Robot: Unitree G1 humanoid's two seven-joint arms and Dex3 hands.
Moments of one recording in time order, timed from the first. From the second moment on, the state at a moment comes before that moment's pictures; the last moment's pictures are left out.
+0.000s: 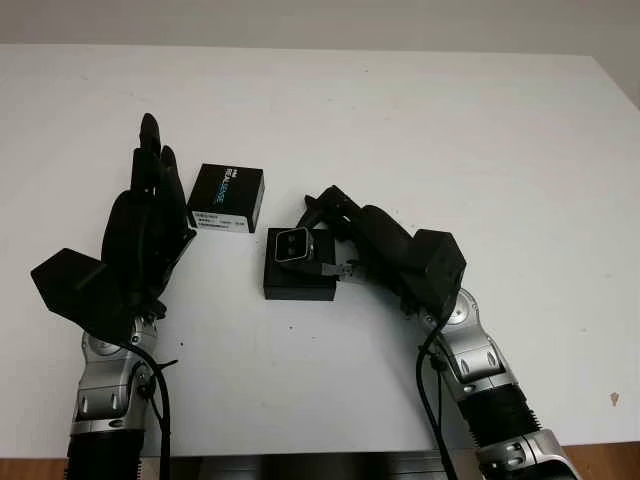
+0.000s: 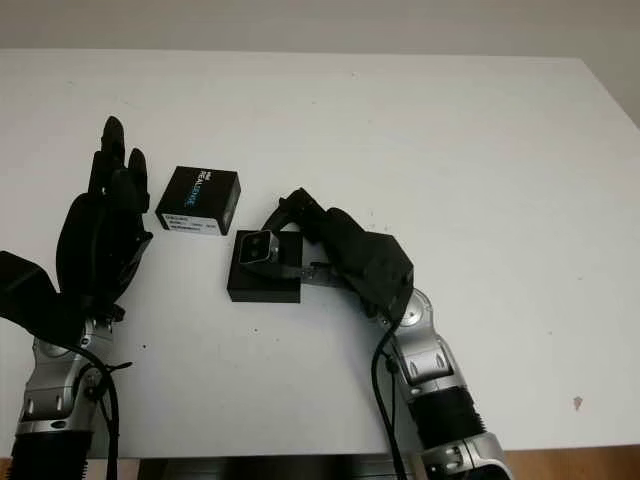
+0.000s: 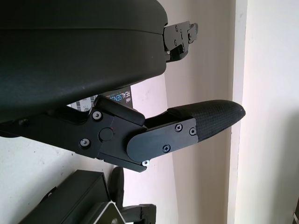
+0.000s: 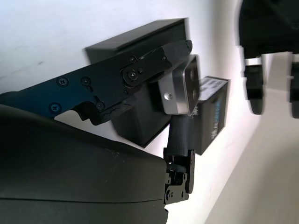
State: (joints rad) left arm -0.22 0.19 0.21 0.03 -0.19 -0.11 -0.18; right arm -0.41 -0.18 0.18 0.27 -0.12 -0.09 0.38
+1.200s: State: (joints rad) left arm -0.22 0.19 0.21 0.03 -0.19 -0.11 -0.18; right arm -0.35 -0.23 0.22 0.18 -0.27 -0.22 0.21
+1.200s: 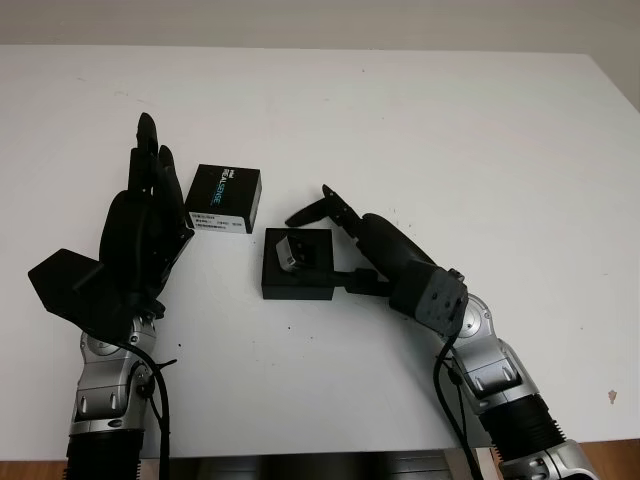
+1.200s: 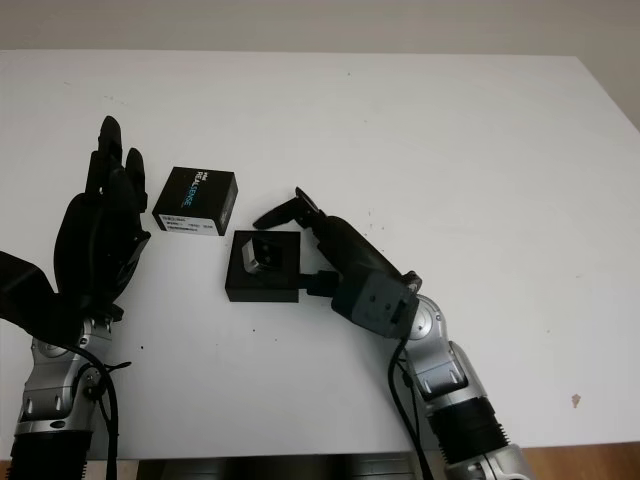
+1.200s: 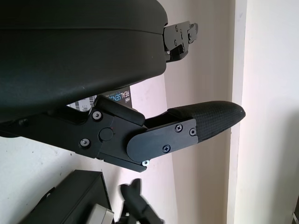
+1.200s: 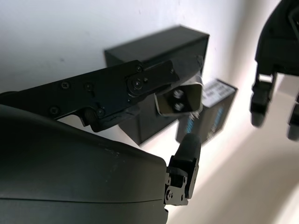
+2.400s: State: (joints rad) left arm -0.22 0.19 0.20 0.02 -0.19 -0.10 -0.17; right arm -0.36 -0.34 0.21 0.11 -0.38 -0.24 0.21
